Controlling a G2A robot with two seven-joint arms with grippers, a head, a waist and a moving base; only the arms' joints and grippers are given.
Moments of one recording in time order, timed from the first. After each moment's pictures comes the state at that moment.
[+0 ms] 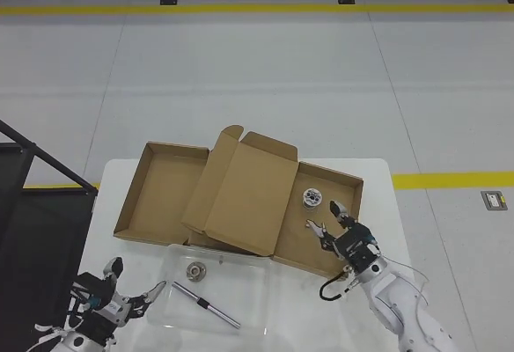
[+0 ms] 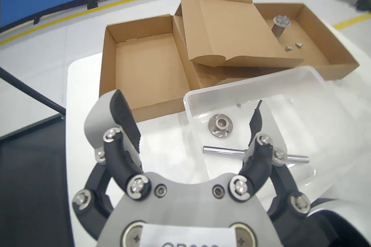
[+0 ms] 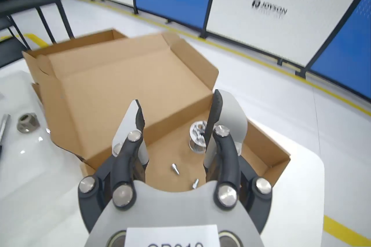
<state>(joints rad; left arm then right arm) 1.81 -1.13 -1.80 -1.99 1.35 -0.41 0.05 -1.19 -1.21 1.27 -1.53 -1.49 -0.33 -0.43</state>
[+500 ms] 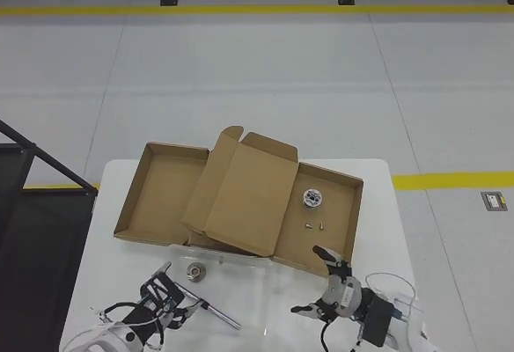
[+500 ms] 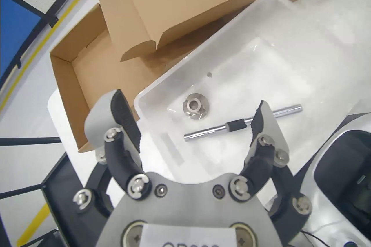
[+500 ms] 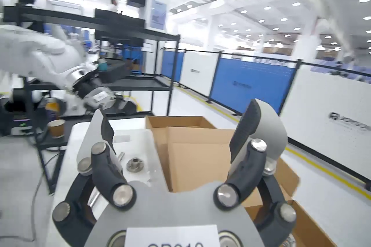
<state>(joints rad) 1.75 -1.12 -1.63 -2.12 1.59 -0.49 -0.24 -1.25 -1.17 1.23 -1.56 -1.78 -0.69 -1.02</state>
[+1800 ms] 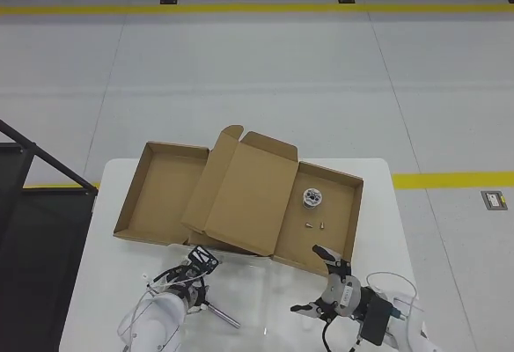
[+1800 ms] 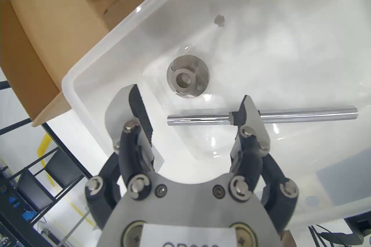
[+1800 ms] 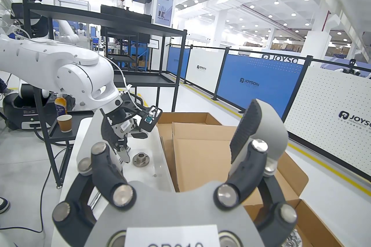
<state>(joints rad) 1.34 -1.19 -1.24 -1.85 1.64 -0.23 -0.96 -1.25 -1.17 1.23 -1.56 -1.78 -0.67 -1.02</state>
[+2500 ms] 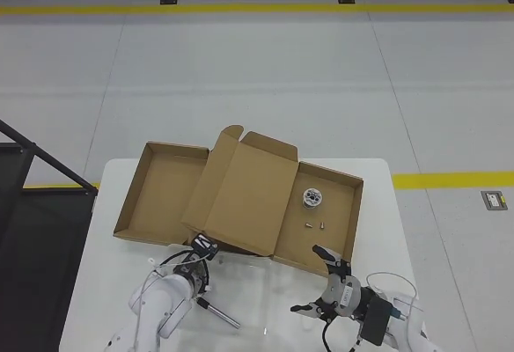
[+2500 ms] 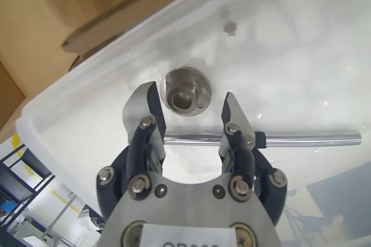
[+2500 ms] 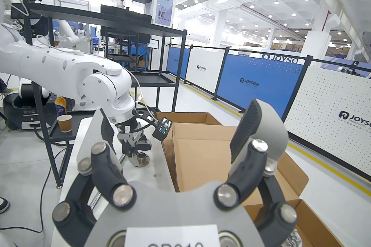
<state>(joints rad) 1.18 -1.22 -1.21 -1.68 1.51 -0.21 -1.04 -1.25 -1.17 1.23 -1.56 -1.78 -0.67 -1.02</state>
